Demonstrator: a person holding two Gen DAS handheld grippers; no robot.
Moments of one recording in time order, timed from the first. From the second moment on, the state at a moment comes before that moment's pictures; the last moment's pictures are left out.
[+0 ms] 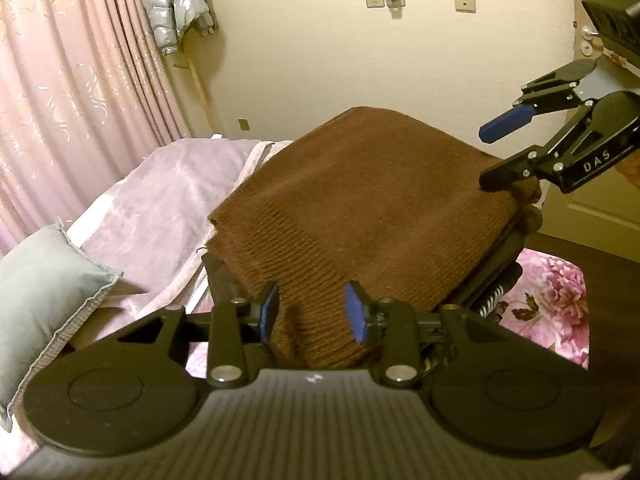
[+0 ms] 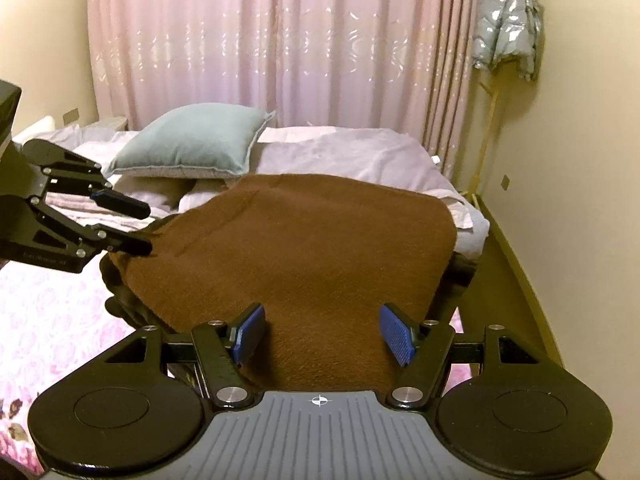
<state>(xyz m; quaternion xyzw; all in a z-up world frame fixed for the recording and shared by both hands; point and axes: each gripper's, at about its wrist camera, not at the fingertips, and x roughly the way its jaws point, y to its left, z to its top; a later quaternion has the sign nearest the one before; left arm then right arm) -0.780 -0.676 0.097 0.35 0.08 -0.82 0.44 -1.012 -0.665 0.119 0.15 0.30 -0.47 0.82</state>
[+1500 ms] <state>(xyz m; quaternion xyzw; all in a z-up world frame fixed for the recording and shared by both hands) -0.757 -0.534 0.118 0.30 0.16 -0.76 0.55 -1.002 -0.520 0.139 0.23 0.21 -0.61 0.73</state>
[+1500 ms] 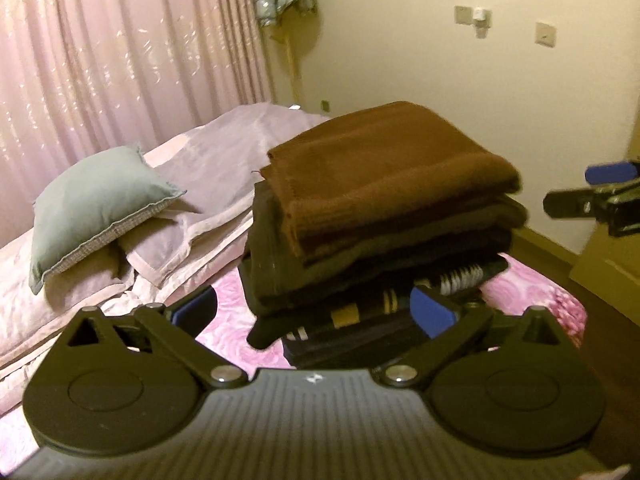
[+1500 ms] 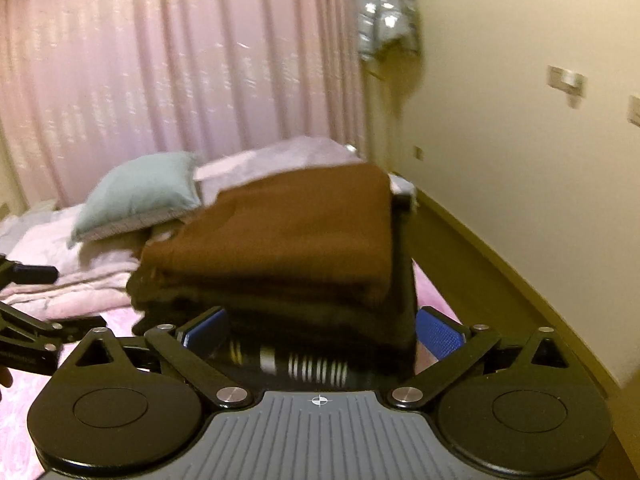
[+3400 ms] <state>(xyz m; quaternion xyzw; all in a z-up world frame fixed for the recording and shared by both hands) -0.767 -0.372 0.107 0.29 0.25 -0.71 0.59 -0.967 -0.365 0.130 0.34 0.28 -0.60 0.67</state>
